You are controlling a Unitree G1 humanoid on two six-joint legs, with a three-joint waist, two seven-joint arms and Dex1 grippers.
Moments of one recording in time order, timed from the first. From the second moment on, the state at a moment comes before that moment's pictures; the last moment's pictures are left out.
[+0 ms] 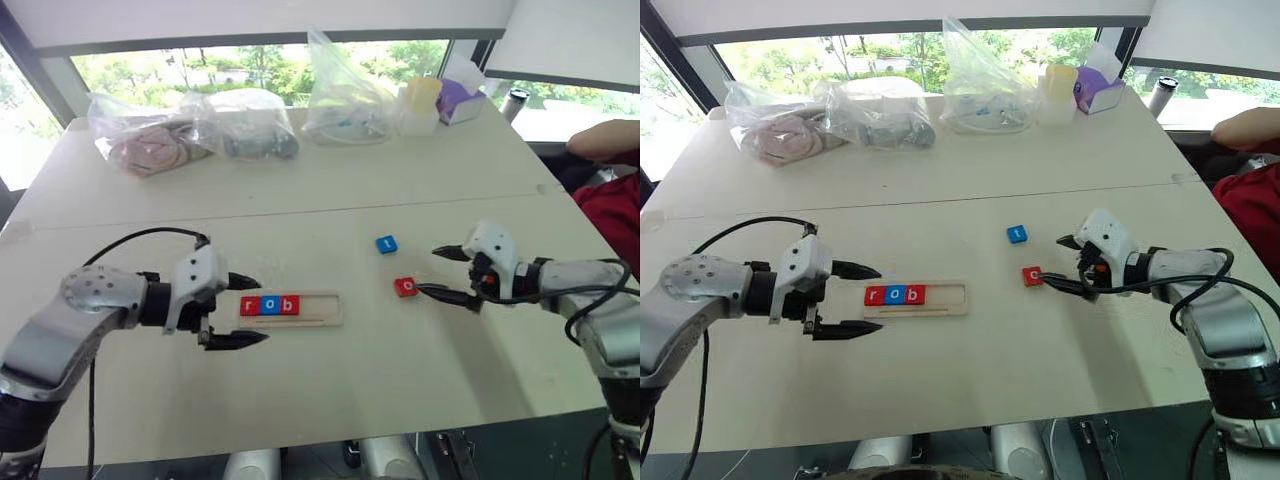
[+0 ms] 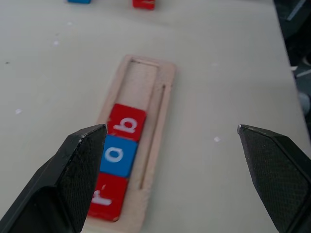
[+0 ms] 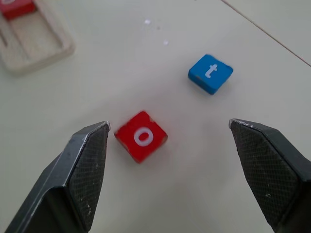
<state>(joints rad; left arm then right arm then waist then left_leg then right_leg) -0.17 0.94 0.02 -0.48 -0.55 0.63 -1.12 -0.29 -0.84 -0.03 -0.05 0.25 0.39 1.09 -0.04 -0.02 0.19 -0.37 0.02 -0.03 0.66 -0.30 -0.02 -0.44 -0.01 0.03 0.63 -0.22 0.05</state>
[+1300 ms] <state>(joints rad) -0.11 0.97 0.16 -0.33 -0.56 0.63 -1.04 -0.49 -0.50 0.32 -0.09 0.16 0.38 1.10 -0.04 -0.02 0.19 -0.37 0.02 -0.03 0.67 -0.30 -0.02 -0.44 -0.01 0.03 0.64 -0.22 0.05</state>
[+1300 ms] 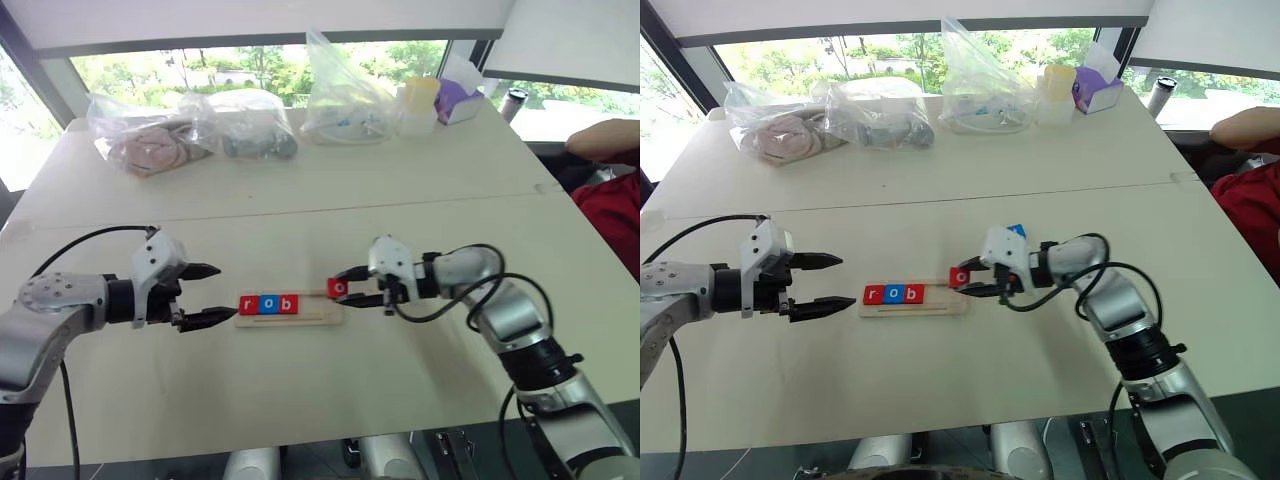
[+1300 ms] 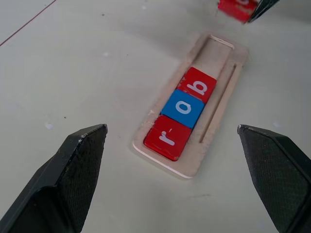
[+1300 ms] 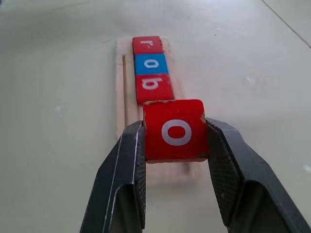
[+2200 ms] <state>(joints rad) -0.05 0.94 0.13 -0.47 -0.62 0.71 -1.02 -0.52 -0.42 0.44 -0.02 0.04 0.36 1.03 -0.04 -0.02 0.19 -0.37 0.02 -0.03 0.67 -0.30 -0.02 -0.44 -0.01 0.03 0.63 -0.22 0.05</state>
